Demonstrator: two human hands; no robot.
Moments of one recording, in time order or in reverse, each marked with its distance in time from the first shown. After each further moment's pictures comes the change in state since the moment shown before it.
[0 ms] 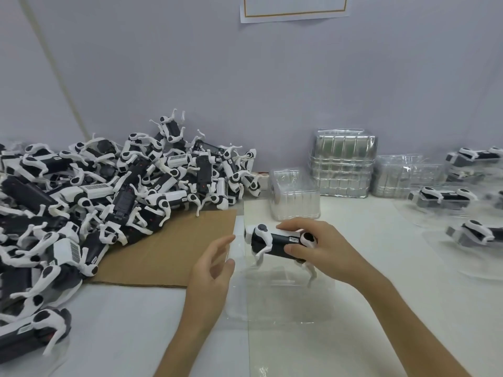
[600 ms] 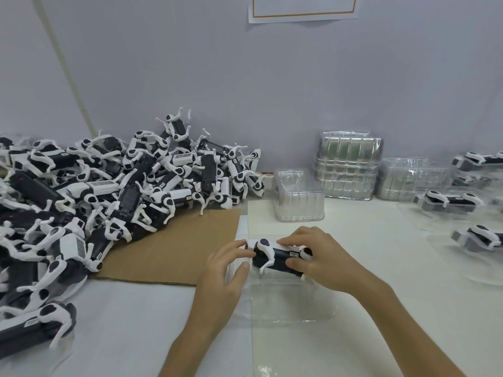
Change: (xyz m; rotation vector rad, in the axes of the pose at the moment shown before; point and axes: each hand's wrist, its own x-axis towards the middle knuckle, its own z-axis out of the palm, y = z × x) left_hand -0.002 -0.003 0.004 0.178 -0.074 0.088; right_hand 0.003 0.007 0.012 -0.446 -0.082 -0.059
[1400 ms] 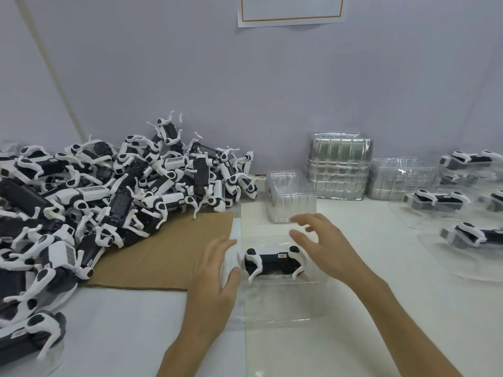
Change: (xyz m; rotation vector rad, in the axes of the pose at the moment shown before) left_hand -0.003 0.001 0.001 0.155 0.054 0.038; right_hand 0.000 0.010 -0.011 0.156 0.220 0.171
